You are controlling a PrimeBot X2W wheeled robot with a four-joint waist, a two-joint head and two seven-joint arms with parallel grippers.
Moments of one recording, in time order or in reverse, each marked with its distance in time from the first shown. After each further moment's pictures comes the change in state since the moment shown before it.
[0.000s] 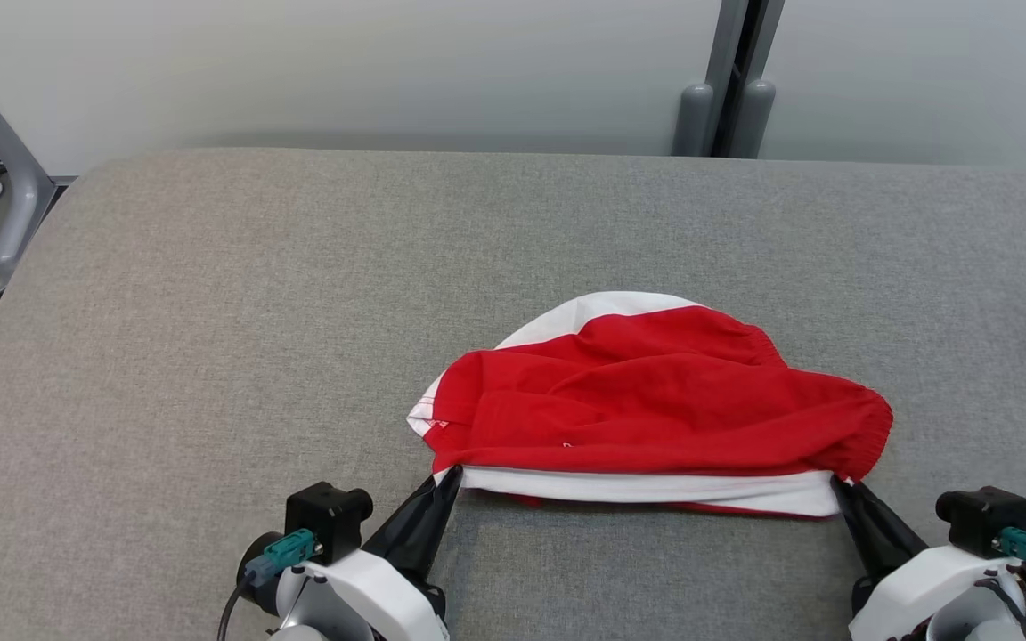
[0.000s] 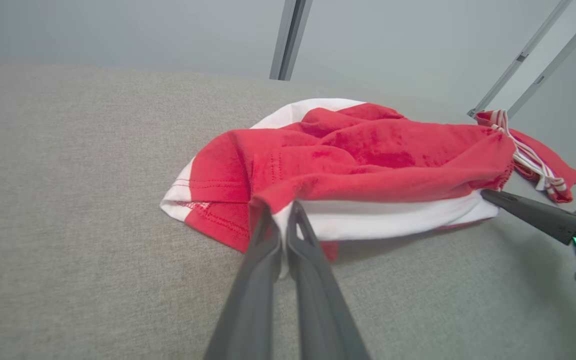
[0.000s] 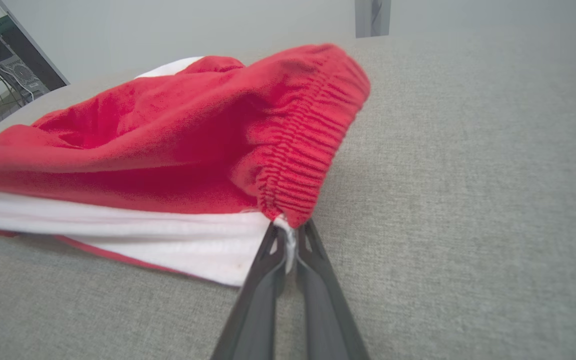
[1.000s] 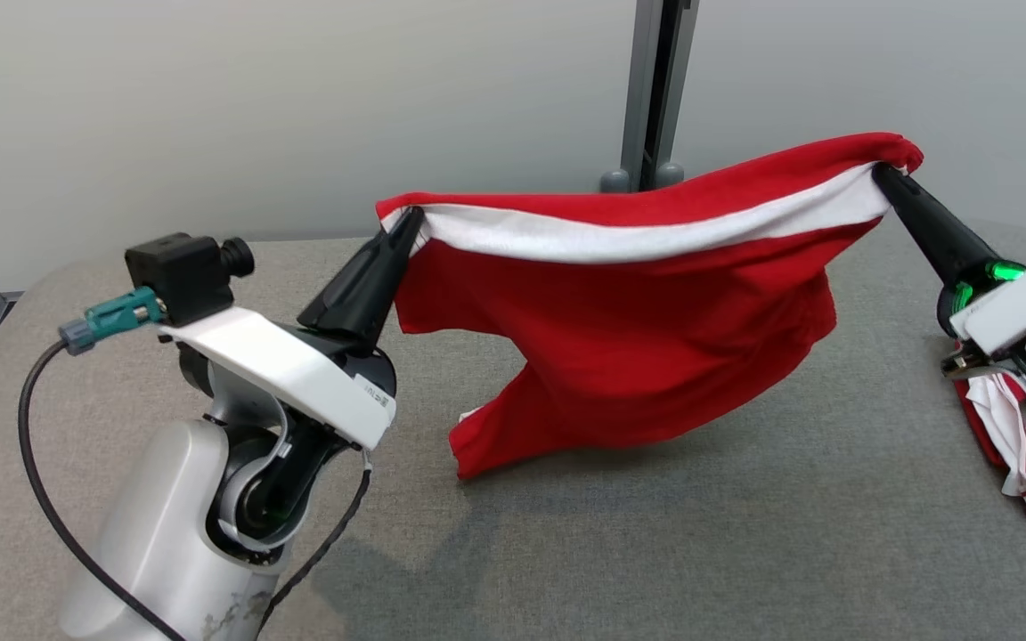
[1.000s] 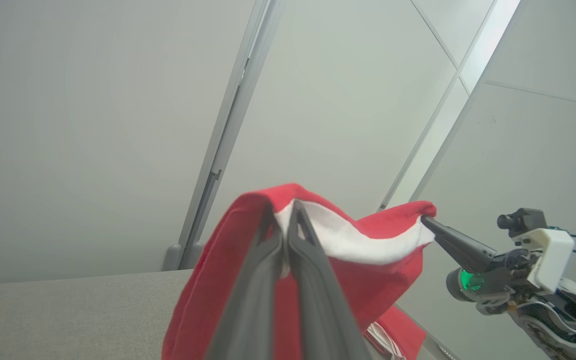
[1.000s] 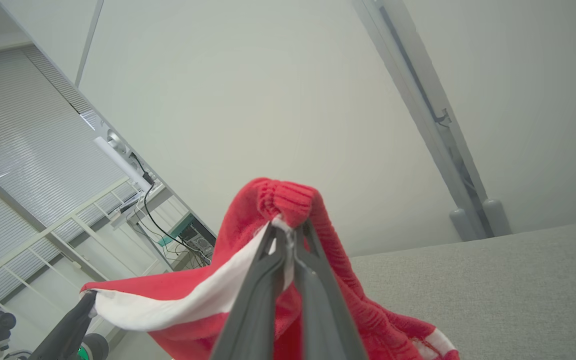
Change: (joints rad) left arm -0.242 0.023 0.189 -0.312 -0.360 0.011 0.280; right arm -0.332 -0.132 -0.140 -0.389 0.652 0.000 0.475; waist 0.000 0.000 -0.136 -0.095
